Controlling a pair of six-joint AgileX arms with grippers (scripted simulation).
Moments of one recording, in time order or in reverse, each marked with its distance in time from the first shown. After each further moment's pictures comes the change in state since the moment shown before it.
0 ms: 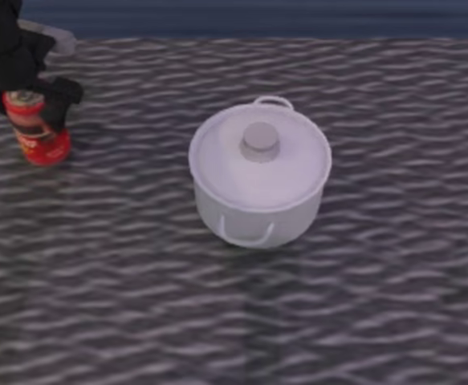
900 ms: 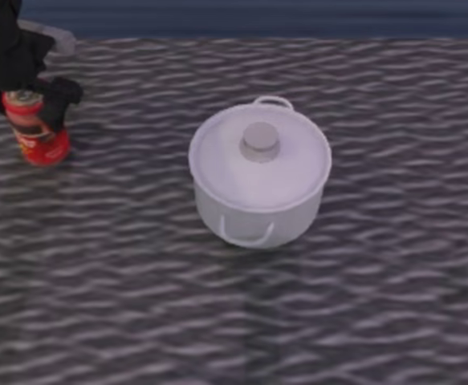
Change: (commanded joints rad) left arm -0.001 -0.004 -0.002 0.000 0.000 0.001; right arm 0.000 0.000 0.000 0.000 0.000 0.000
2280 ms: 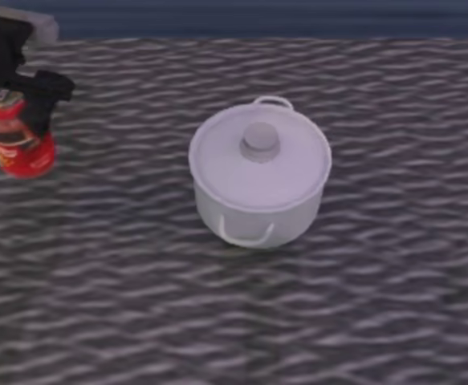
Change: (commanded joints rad) left arm -0.058 -0.468 -0.444 -0.022 -0.021 -0.164; right arm 0.000 0.000 0.000 0.000 0.000 0.000
